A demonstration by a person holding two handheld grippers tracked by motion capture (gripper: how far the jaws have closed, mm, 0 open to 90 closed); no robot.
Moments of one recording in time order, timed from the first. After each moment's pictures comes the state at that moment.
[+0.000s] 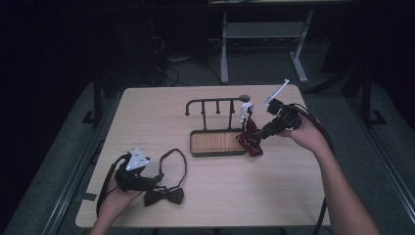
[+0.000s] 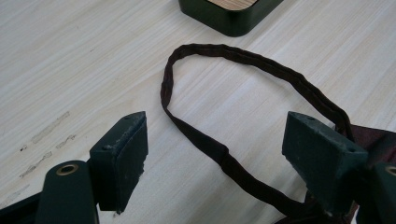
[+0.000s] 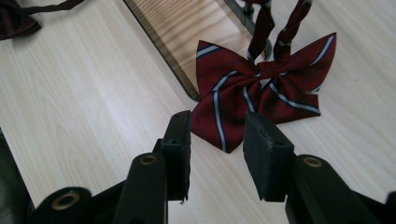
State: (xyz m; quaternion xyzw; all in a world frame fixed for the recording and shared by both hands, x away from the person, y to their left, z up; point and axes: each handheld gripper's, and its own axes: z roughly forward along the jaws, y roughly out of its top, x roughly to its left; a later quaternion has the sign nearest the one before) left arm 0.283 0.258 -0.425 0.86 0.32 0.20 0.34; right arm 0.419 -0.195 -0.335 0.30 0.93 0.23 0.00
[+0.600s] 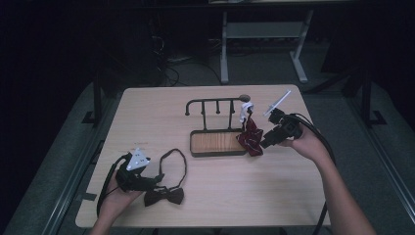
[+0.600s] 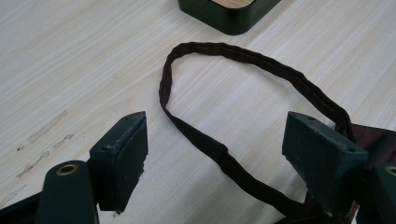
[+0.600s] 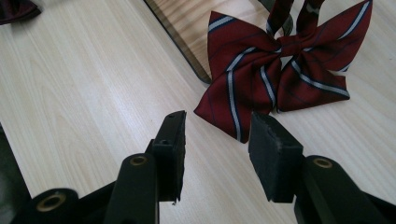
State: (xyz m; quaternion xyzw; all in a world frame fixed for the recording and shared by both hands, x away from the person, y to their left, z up) left arm 0.283 0.257 -0.427 0.86 0.33 0.20 0.33; right arm 0.405 -0.201 -0.359 0.30 0.92 0.23 -0.01
